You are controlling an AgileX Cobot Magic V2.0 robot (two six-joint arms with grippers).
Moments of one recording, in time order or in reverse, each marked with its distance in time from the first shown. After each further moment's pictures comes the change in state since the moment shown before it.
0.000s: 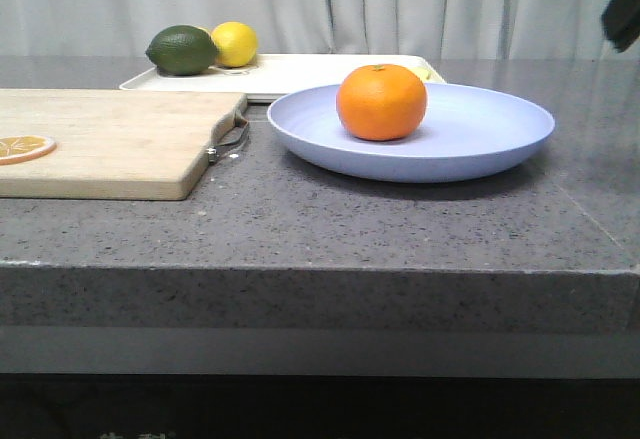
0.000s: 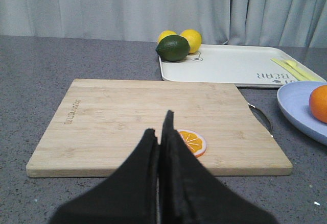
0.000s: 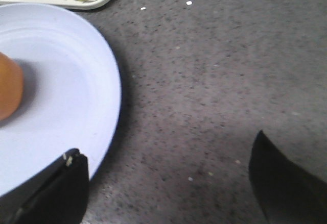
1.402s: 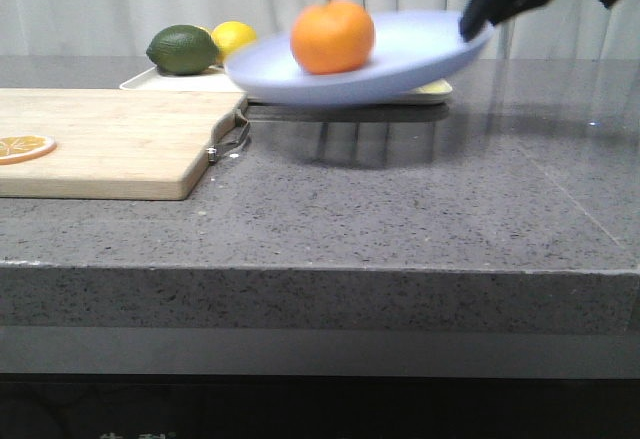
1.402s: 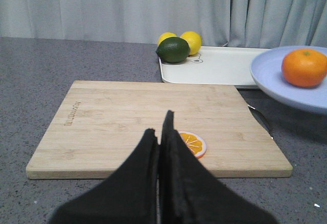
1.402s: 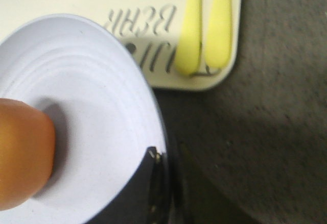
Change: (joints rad) left arm 0.000 0.000 0.000 -0.001 -0.004 0.000; right arm 0.062 0.510 -0.622 0.299 0.209 0.000
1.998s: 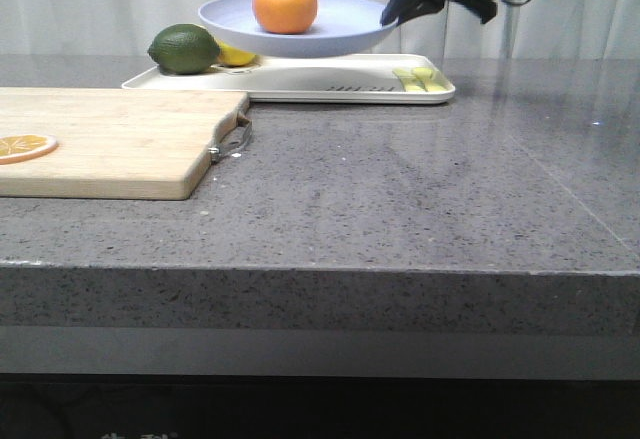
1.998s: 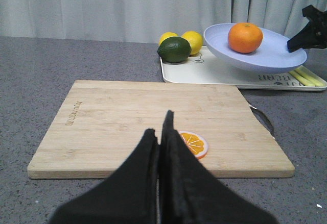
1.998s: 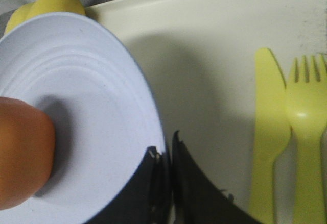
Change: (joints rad) left arm 0.000 0.000 0.000 0.000 0.000 0.000; right arm 0.000 0.724 -1.085 0.024 0.228 0.190
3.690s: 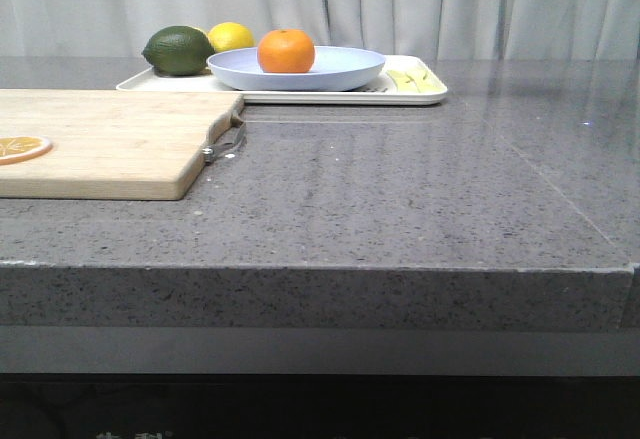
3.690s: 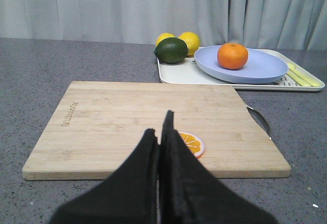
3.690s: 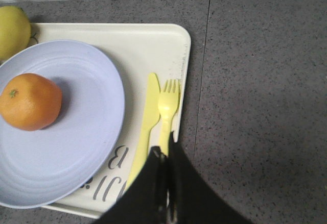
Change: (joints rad) left arm 0.000 0.000 0.010 -0.001 -0.016 0.000; right arm -0.057 -0.210 -0.124 -0.319 0.343 -0.027
